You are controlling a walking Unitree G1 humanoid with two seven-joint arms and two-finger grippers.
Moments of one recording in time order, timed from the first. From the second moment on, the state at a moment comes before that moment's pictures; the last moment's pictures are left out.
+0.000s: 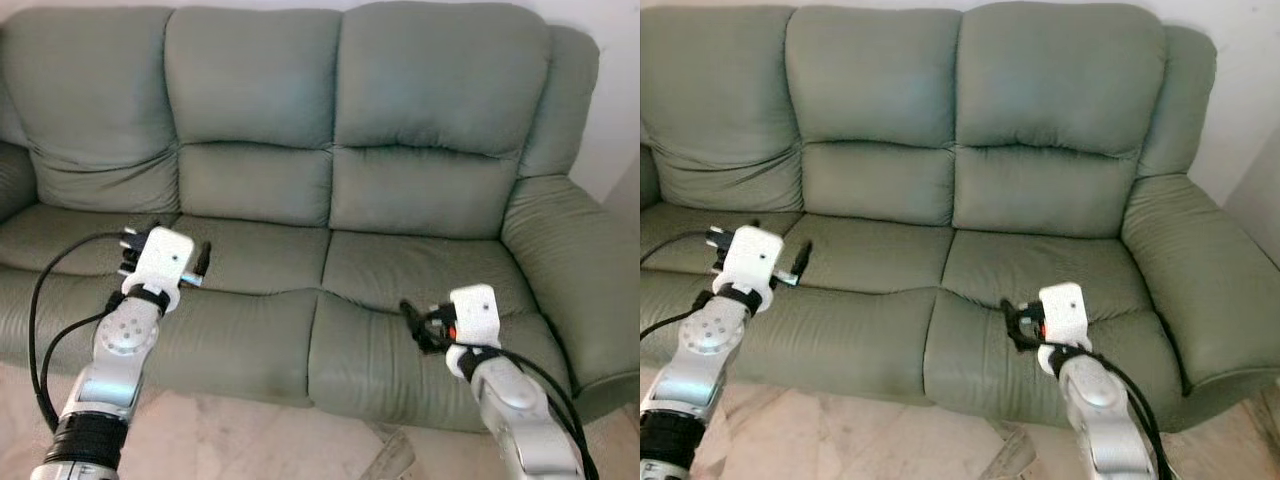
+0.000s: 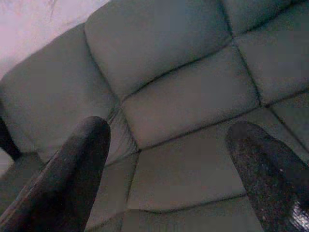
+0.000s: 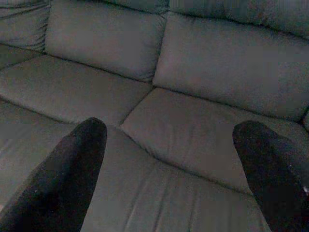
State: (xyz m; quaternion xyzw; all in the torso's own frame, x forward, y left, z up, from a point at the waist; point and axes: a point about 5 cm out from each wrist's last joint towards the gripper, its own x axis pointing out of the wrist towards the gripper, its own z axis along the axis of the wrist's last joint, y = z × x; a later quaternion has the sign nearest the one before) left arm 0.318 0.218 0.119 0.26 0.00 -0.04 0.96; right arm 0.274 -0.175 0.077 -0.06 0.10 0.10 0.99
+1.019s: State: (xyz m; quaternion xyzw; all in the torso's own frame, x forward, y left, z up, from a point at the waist) left arm 0.313 0.183 0.106 0.07 0.01 -0.04 1.00; right arm 0.275 -0.185 0.075 -0.06 0.10 0.09 0.99
